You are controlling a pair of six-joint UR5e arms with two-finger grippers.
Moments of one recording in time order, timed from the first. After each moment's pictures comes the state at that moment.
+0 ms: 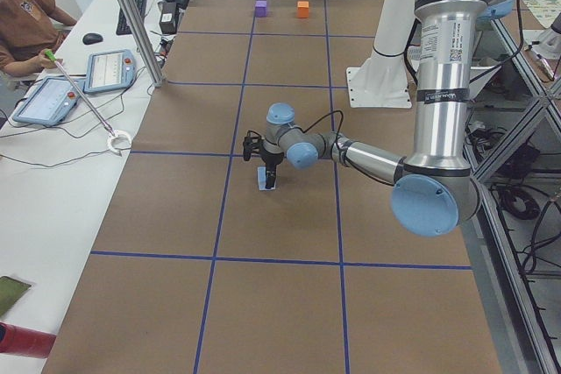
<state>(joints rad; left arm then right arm) -0.76 -1.58 -1.73 -2.06 -1.90 -1.05 1.59 -1.68 1.73 -1.61 2.40 -0.18</state>
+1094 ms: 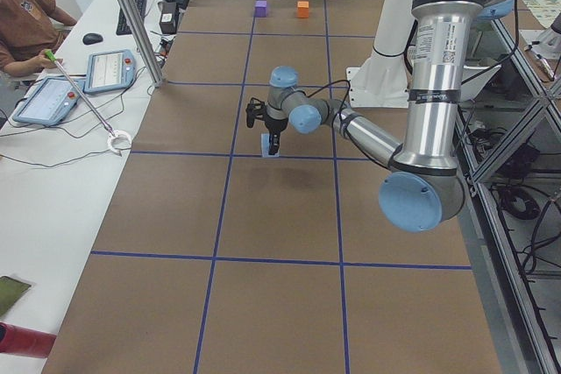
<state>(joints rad) -0.75 -1.76 -1.97 -1.72 -1.94 -1.12 1.59 -1.67 1.78 -1.61 2.40 -0.18</state>
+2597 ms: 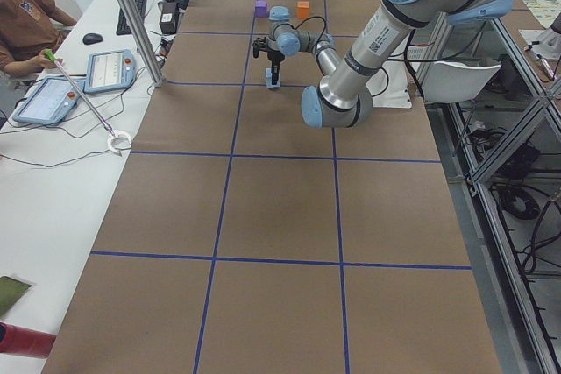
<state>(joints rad) -0.47 -2.53 -1.30 -1.66 -1.79 -1.26 1.36 -1.42 1.94 -1.62 2.47 0.51</state>
